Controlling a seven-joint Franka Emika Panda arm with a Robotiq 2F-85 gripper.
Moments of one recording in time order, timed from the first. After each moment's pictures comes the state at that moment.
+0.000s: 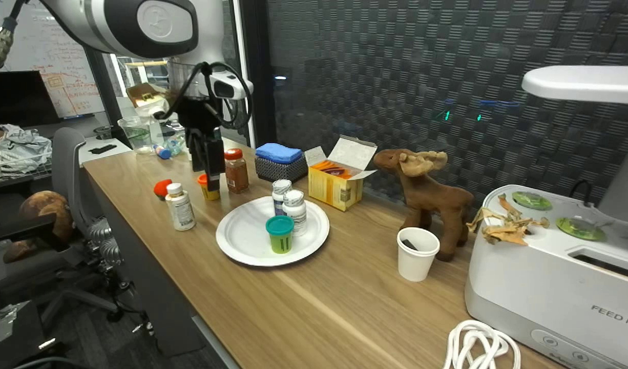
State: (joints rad) arm 0.13 0.09 0.12 -2.21 0.09 2.25 0.34
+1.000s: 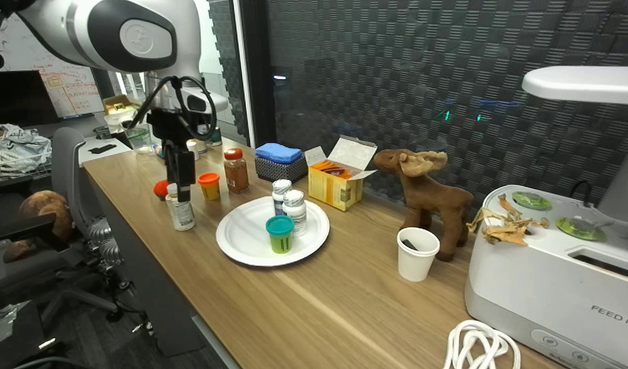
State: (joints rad) arm 0.19 0.10 0.15 -2.25 0.09 2.22 0.44
